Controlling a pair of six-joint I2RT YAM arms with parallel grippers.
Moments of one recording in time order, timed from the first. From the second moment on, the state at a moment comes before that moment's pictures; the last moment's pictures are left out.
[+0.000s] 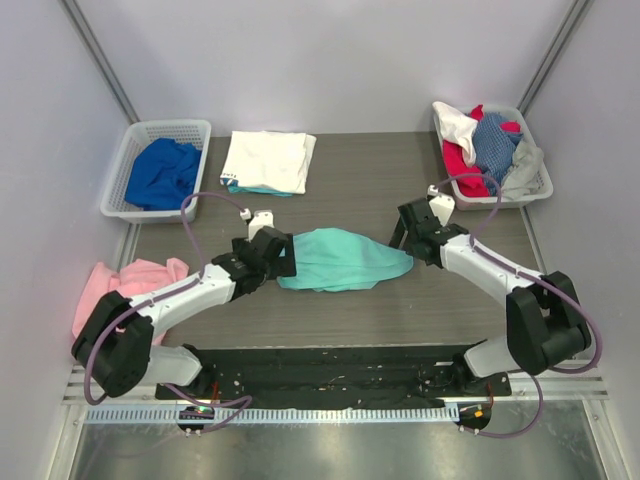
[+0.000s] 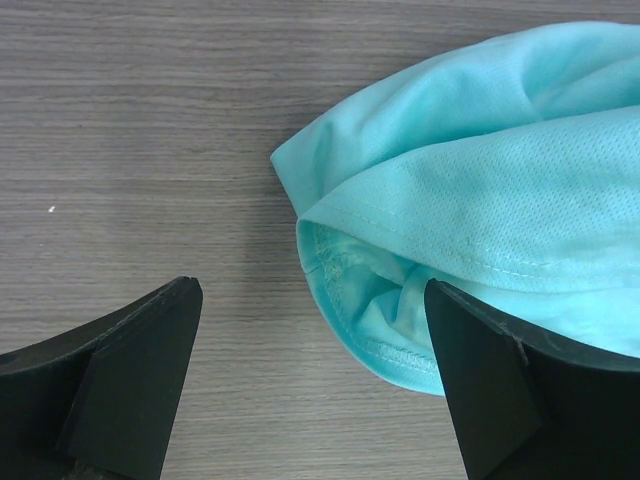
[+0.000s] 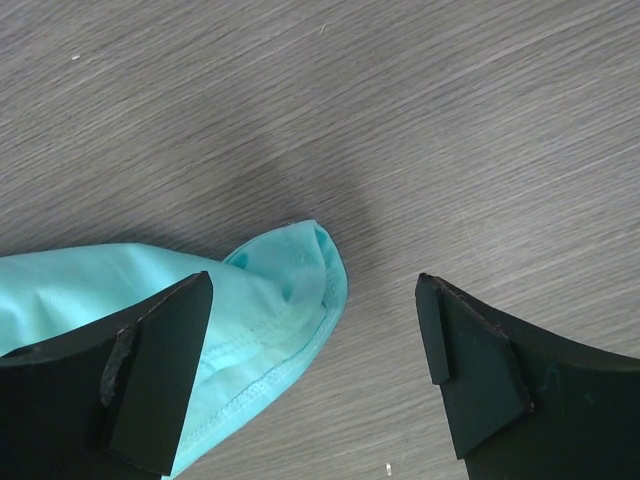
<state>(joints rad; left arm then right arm) -0.68 1.32 0.73 -0.29 -0.43 -0.60 0.41 1.41 0.86 -0.43 0.46 0.70</state>
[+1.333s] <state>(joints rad) -0.67 1.53 0.80 -0.07 -0.40 -0.52 0.37 1.59 0.84 -0.31 0.25 0.73</state>
